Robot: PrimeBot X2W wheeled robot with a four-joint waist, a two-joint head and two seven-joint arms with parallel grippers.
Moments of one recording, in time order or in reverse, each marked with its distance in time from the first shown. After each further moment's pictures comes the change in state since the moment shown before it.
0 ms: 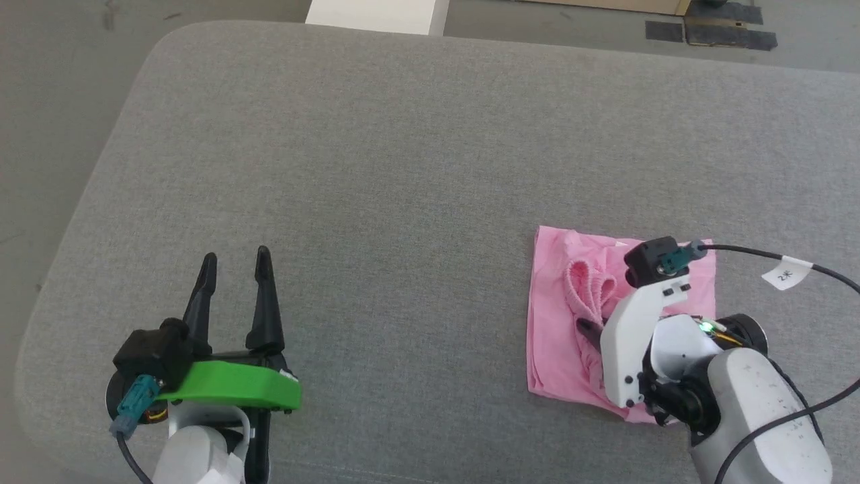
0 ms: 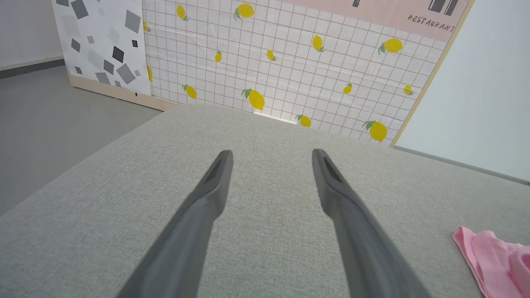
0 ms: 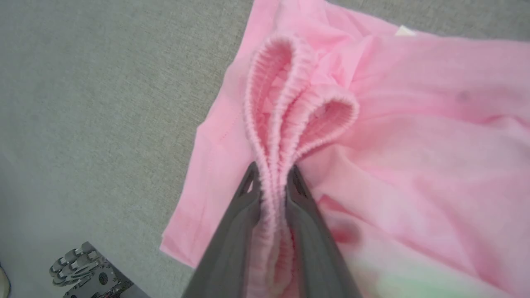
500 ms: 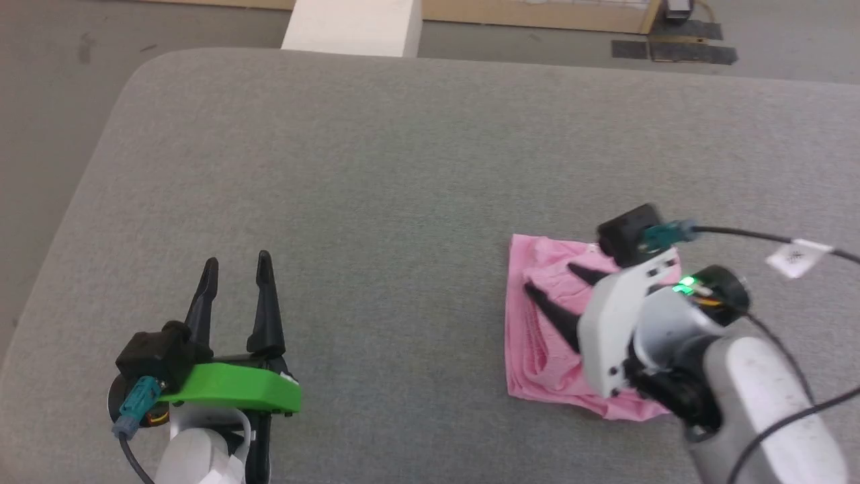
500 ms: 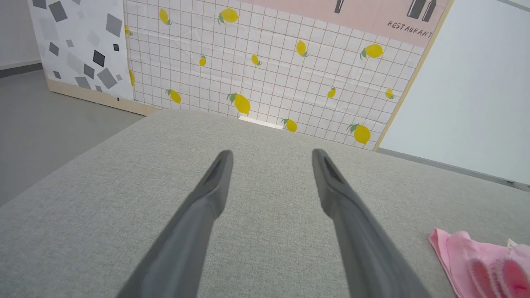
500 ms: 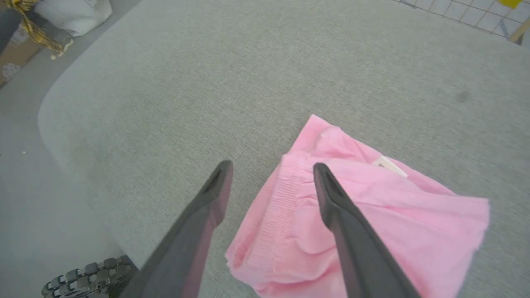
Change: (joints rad) left arm 0.001 -0.004 0.005 0.017 0.002 -0.005 0.000; right arm -0.015 -0.039 0.126 -0.242 0.045 0.000 -0.017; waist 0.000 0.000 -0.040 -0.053
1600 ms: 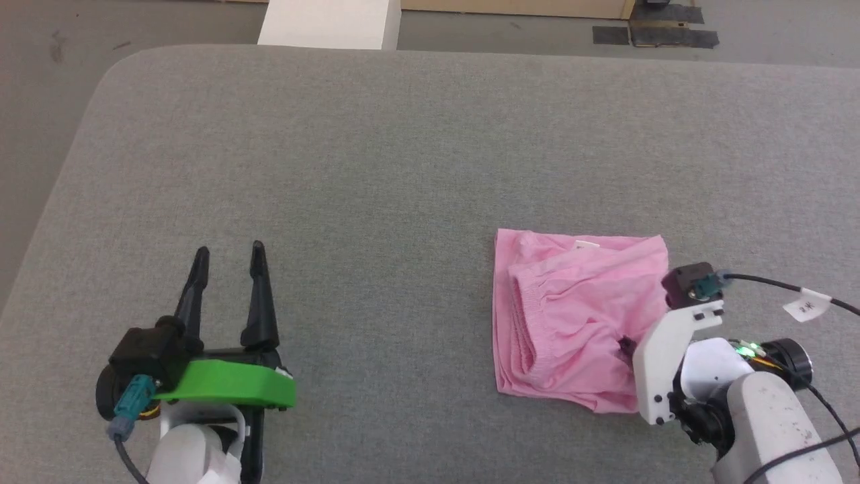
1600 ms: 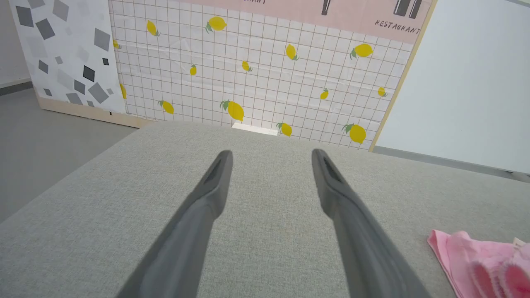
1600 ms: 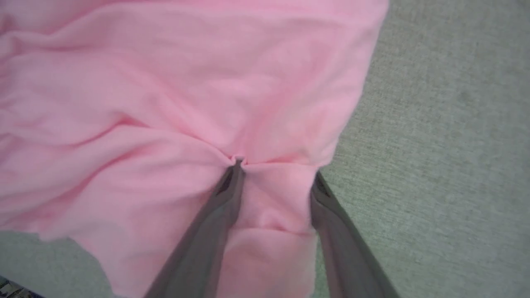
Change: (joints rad) left arm 0.000 -0.002 0.014 -0.041 0.056 -0.005 0.000; right arm 0.074 0.057 -0.263 0.297 -0.274 0.000 -0.050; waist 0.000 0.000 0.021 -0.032
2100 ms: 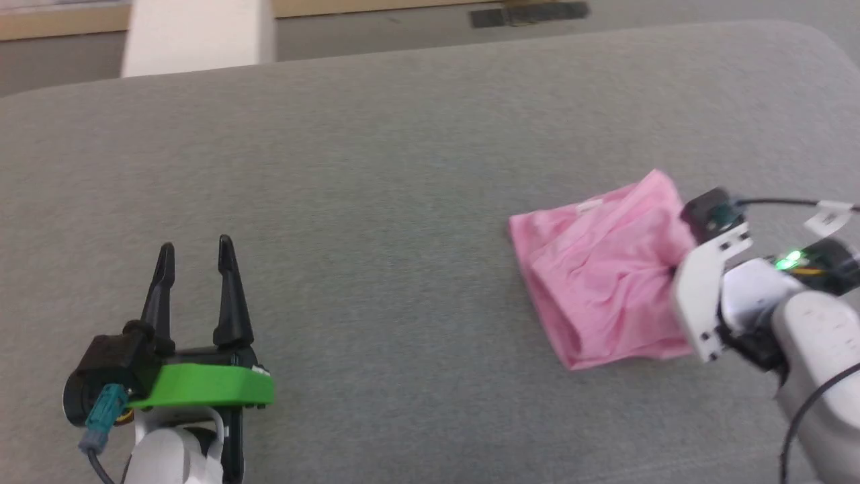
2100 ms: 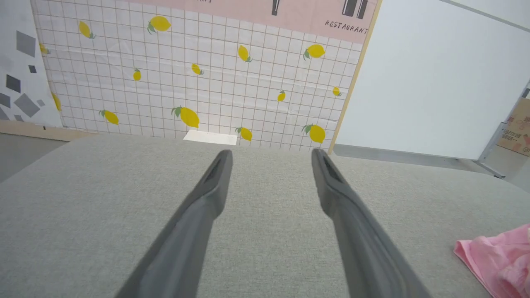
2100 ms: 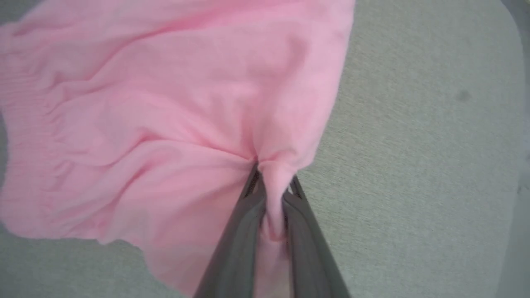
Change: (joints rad) left arm 0.025 0.000 0.054 -0.073 0.017 0.015 0.000; right arm -0.219 -0.287 0.287 0.026 0.146 0.000 0.016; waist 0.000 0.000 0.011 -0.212
